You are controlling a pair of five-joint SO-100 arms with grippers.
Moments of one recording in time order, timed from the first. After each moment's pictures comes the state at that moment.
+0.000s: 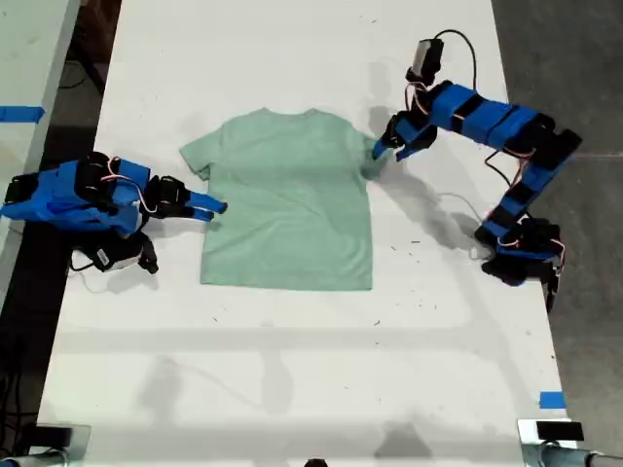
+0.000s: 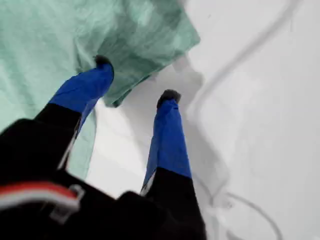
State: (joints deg) arm 0 -10.8 206.1 183.6 61.1 1.7; arm 1 50.5 88.6 93.5 68.3 -40.7
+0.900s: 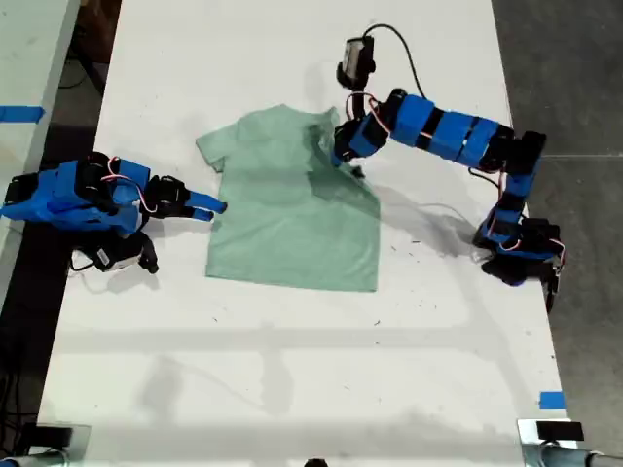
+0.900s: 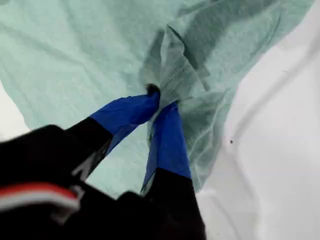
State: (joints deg) arm 0 -10.9 206.1 183.6 61.1 1.7; arm 1 28.5 77.6 64.2 73.3 -43.0
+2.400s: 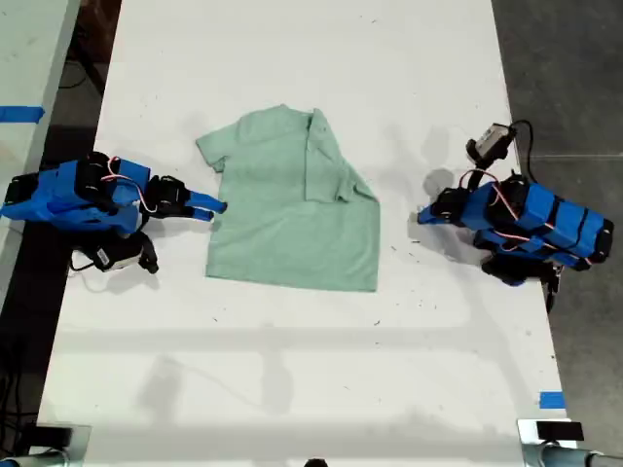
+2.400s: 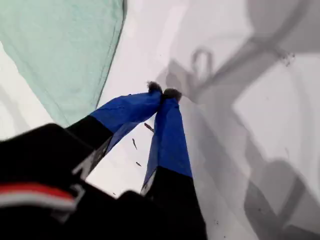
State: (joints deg) arm 0 -10.9 206.1 183.6 61.1 1.7; arm 1 26.6 200.6 174.0 79.8 -11.2
